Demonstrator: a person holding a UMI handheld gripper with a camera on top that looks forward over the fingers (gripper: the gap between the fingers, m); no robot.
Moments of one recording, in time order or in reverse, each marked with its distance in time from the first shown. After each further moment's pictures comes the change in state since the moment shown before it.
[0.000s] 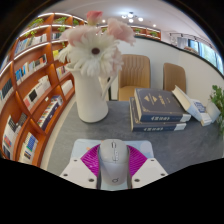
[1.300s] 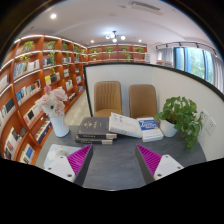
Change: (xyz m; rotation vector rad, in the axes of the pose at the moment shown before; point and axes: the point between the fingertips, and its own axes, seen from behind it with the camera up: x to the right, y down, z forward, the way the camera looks) arm 0.285 -0.056 -0.245 0.208 0.049 0.043
